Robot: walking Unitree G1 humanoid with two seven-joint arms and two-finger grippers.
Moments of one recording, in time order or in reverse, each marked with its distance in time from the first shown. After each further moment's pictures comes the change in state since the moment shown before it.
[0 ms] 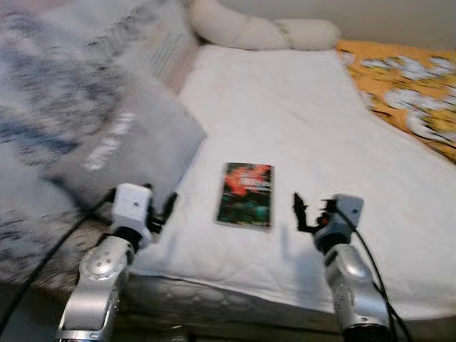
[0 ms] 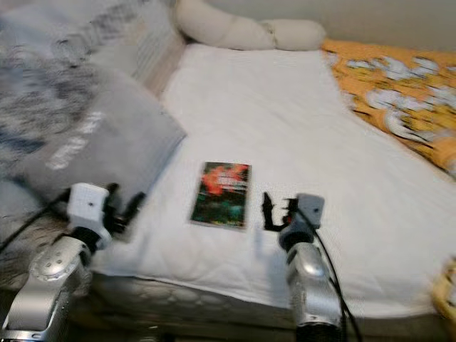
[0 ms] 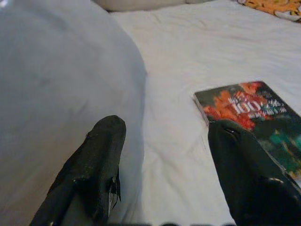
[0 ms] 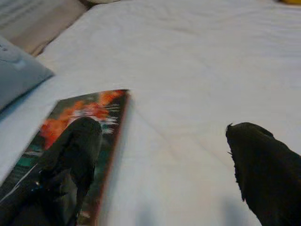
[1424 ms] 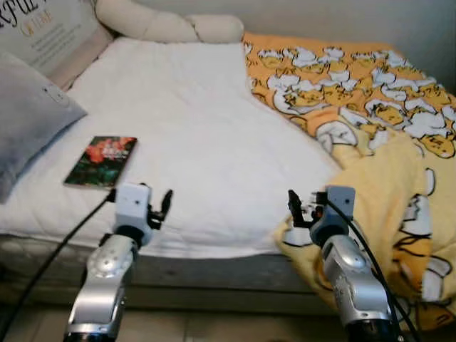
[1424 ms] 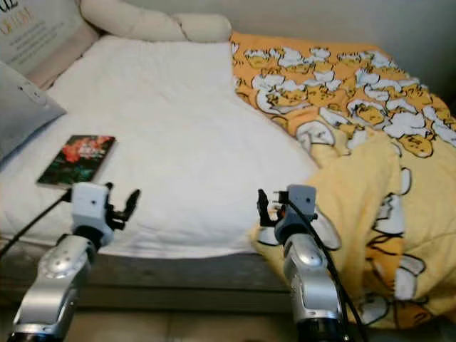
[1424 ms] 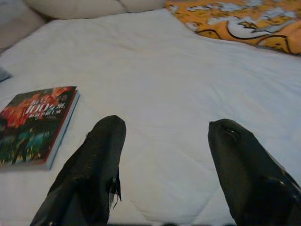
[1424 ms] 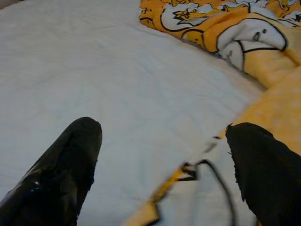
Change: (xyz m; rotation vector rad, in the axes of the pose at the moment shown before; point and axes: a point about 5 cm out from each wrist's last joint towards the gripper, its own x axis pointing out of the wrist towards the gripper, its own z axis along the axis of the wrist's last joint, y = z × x) left arm 0.008 0.002 -0.006 -0.017 0.000 0.100; right arm 0.005 0.009 0.016 -0.114 0.029 0.004
